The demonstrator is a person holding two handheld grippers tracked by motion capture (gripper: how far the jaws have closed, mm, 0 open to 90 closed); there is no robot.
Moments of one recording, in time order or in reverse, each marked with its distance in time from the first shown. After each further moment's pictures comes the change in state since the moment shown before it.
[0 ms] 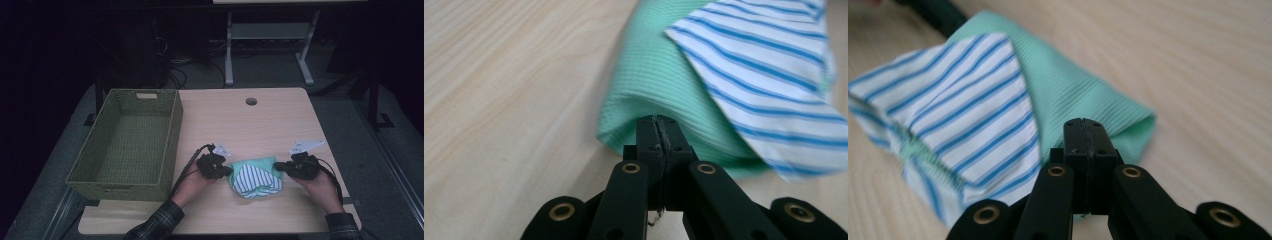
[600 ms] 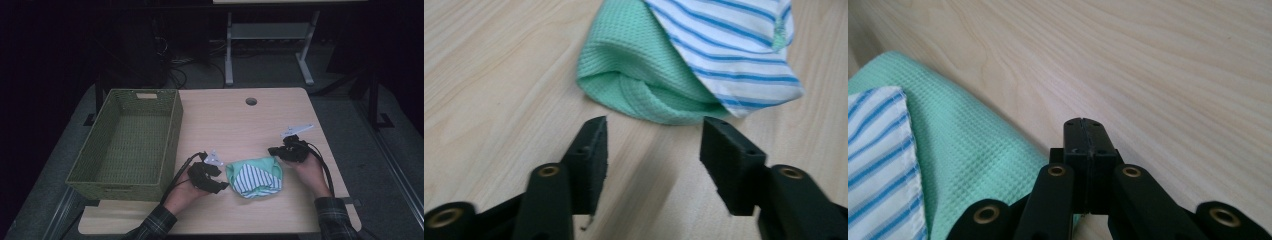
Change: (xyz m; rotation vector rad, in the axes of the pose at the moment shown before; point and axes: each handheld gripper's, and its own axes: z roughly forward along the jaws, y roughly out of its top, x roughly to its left) left arm -0.014 -0.021 -0.023 0.015 0.033 0.003; right arm -0.040 0.023 0.040 0.016 -0.018 0.064
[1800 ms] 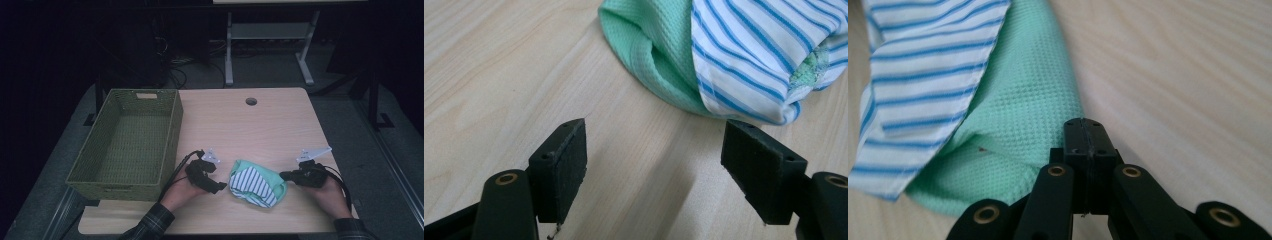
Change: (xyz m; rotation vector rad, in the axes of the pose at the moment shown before) left arm 0.011 -0.003 0.000 0.021 -0.005 -0.014; right arm 0.029 -0.063 -0.043 0.032 0.098 -0.024
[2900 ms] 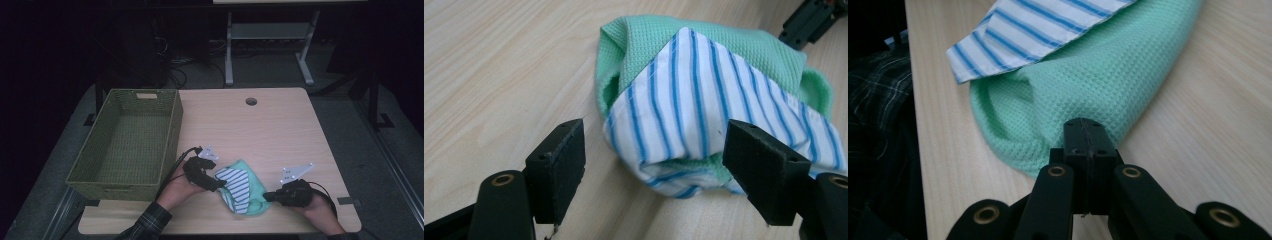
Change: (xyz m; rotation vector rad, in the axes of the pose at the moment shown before) left arm -0.002 0.008 -0.017 -0.043 -0.007 0.023; right arm 0.063 -0.001 0.020 0.027 0.190 -0.161
